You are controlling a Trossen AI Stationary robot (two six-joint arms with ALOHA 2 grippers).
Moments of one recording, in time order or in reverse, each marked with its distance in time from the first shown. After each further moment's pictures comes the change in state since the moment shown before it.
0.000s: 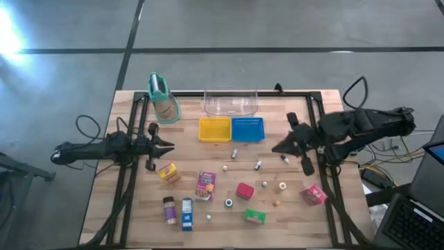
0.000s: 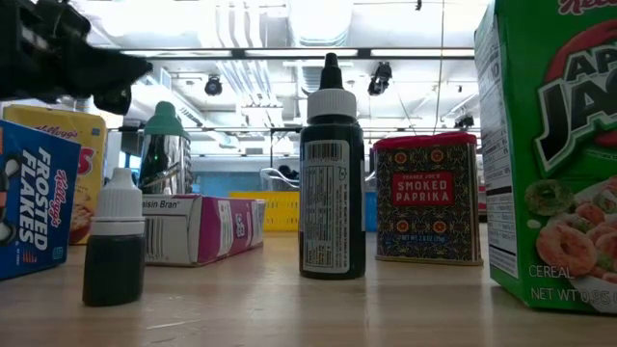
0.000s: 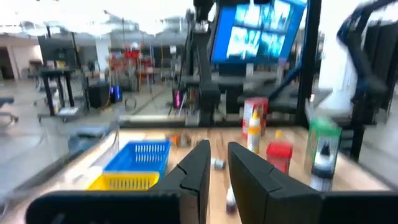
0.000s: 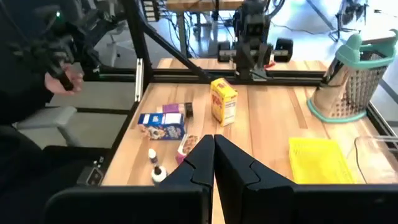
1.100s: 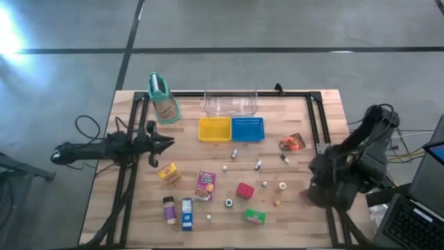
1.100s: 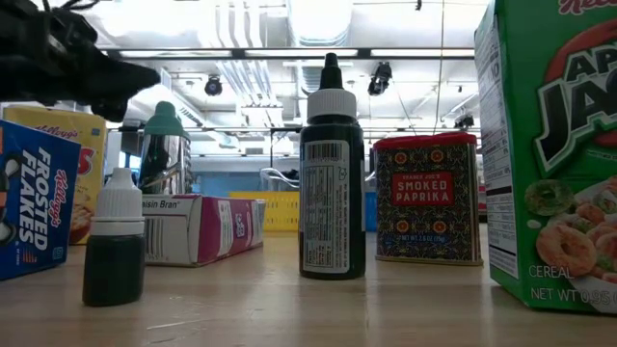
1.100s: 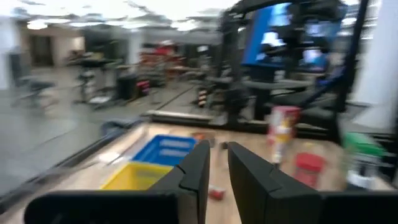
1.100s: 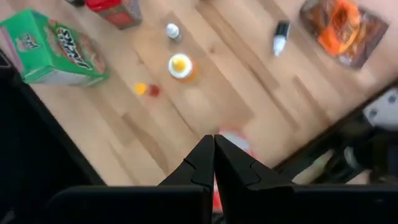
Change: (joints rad) left arm 0.000 0.000 0.000 -0.064 -0.180 -0.060; right arm 0.635 0.267 0.091 -0.897 0.132 1.496
